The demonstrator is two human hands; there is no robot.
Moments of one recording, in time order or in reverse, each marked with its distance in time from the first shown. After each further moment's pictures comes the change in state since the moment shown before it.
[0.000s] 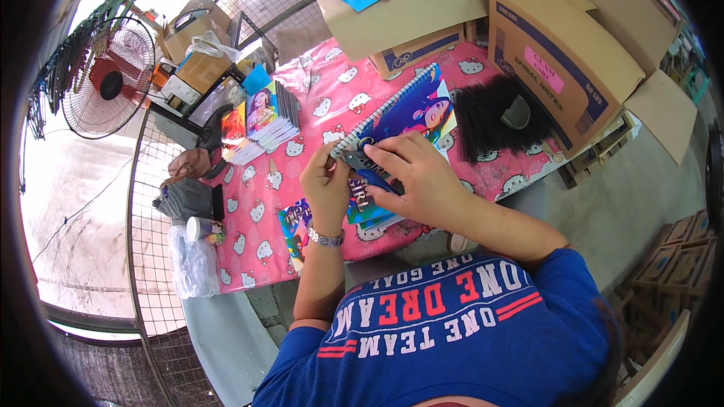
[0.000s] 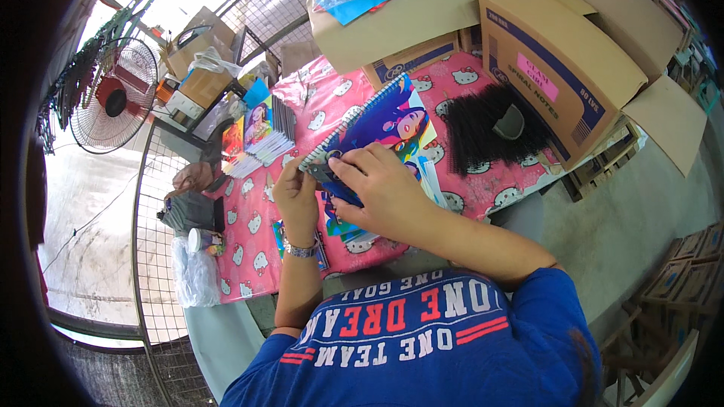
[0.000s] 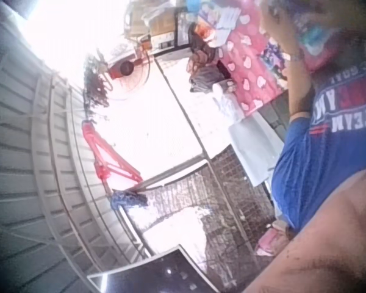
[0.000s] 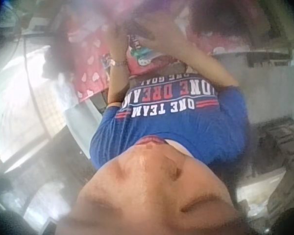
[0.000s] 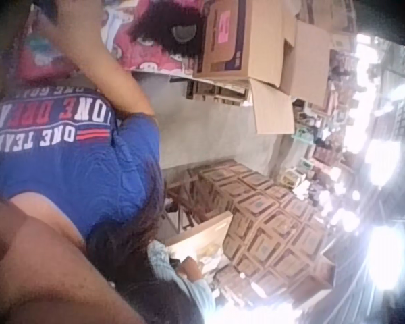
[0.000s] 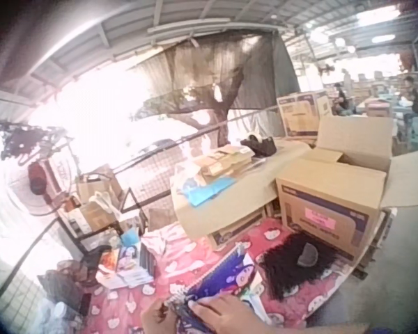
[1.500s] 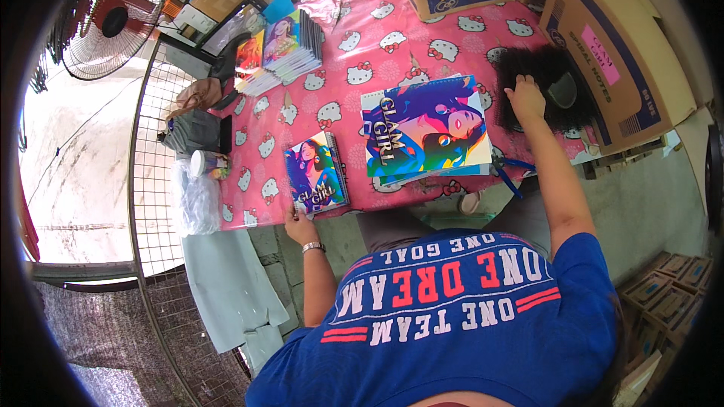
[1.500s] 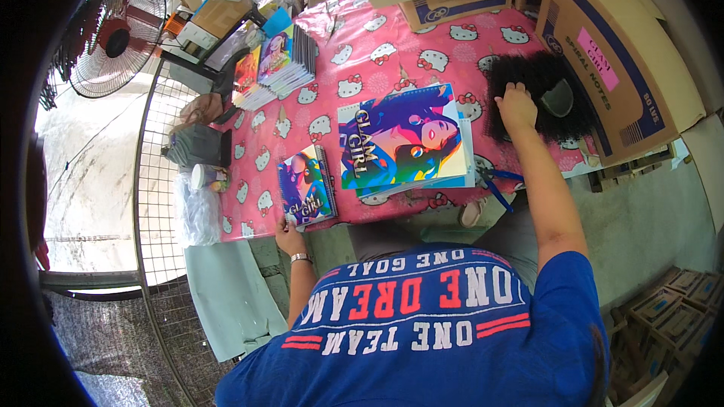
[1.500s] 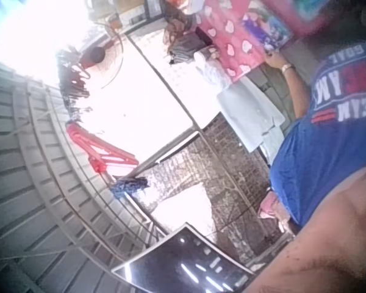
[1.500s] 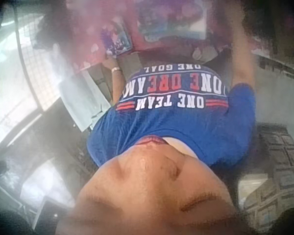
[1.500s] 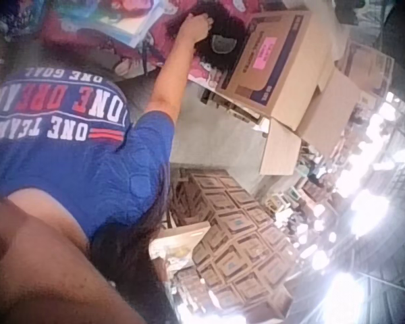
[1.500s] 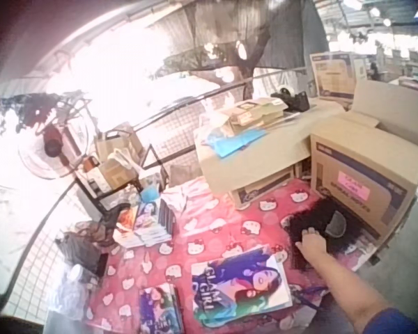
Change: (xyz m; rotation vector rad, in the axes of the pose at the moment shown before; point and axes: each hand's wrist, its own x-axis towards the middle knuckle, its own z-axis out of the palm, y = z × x) left_hand -0.223 -0.211 -0.216 0.800 0.733 -0.543; right_hand -0.106 0.273 0.039 -0.793 -0.388 0.750
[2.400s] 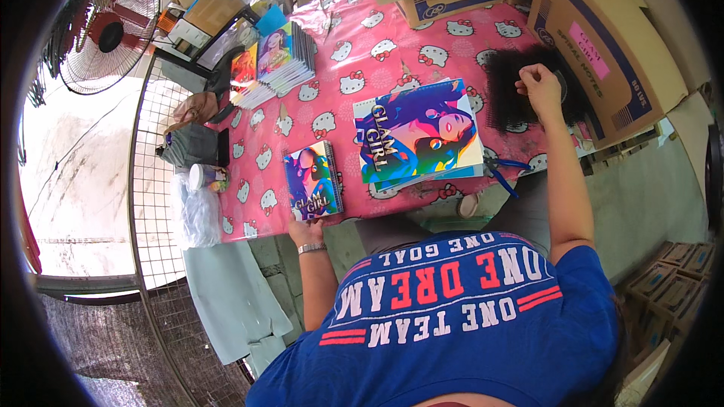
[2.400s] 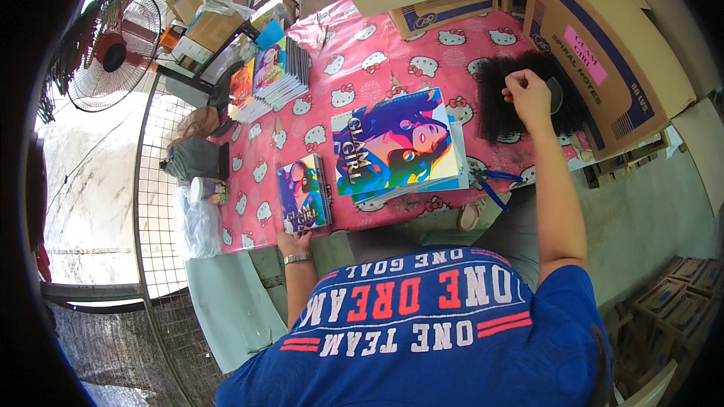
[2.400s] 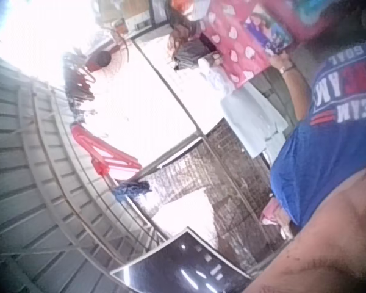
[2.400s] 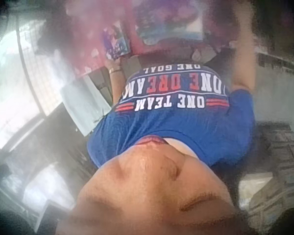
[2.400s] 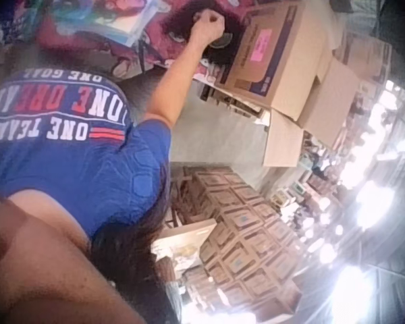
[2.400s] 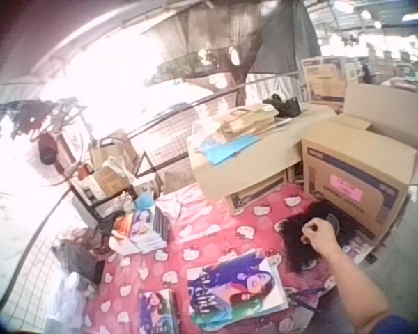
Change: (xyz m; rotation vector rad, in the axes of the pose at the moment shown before) left_hand 0.006 0.059 0.010 -1.043 -0.216 -0.883; right_hand -0.006 0.026 -0.067 1.216 0.064 0.242
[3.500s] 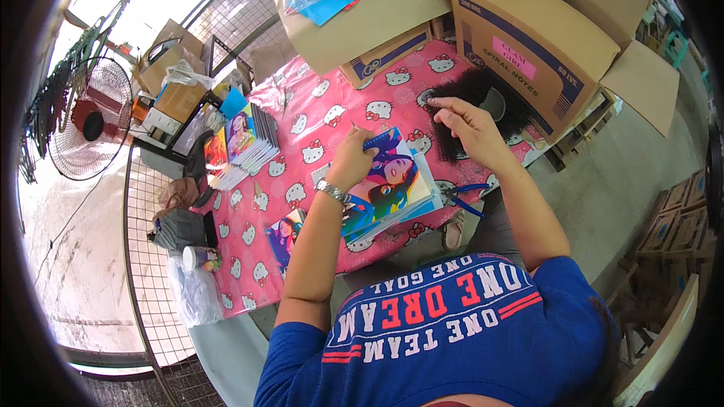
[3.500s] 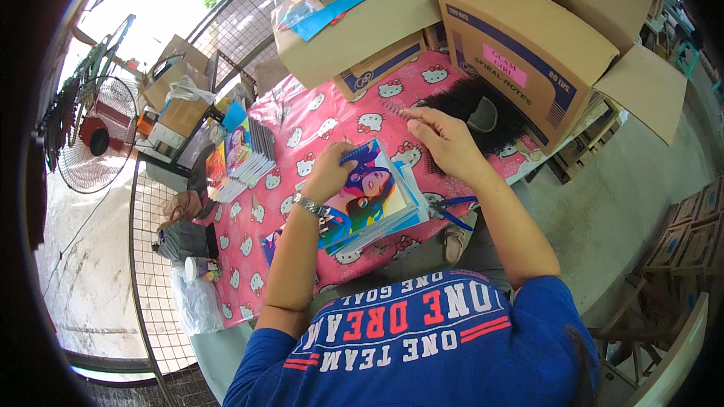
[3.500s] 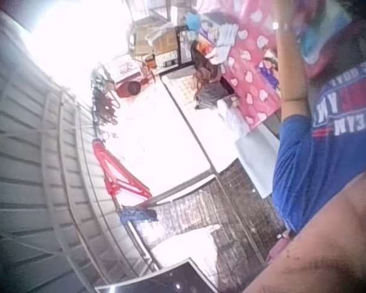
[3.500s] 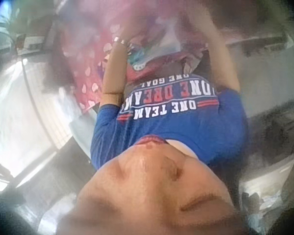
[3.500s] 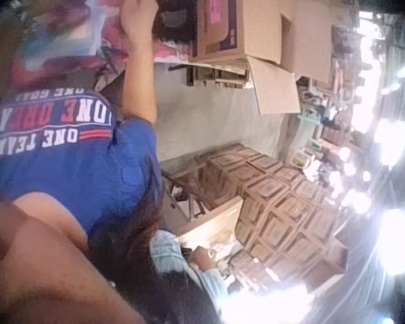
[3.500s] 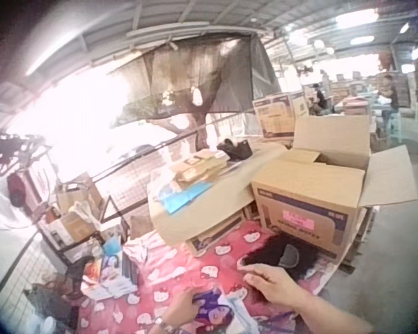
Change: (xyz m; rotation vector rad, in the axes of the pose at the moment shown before) left_hand -0.170 -0.050 0.324 1.546 -1.259 1.050; right_hand -0.098 -0.117 -0.007 0.153 -0.263 -0.239
